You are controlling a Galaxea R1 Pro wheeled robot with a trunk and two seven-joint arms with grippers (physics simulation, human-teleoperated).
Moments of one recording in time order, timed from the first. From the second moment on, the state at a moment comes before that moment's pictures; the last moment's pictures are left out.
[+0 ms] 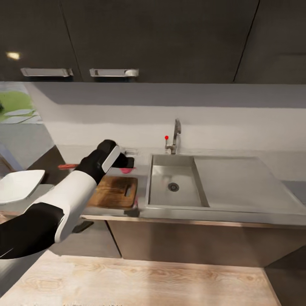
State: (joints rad) left arm -1.34 -0.08 -0.30 -0.57 0.40 1.01 0.12; right arm -0.12 0.05 -1.00 -0.08 0.87 -0.99 -0.12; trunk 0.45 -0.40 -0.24
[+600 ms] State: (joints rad) left arm -1.34 -0.08 -0.30 -0.56 0.40 1.01 0.12; right arm -0.12 0.05 -1.00 -0.08 0.87 -0.99 -0.12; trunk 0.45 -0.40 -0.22
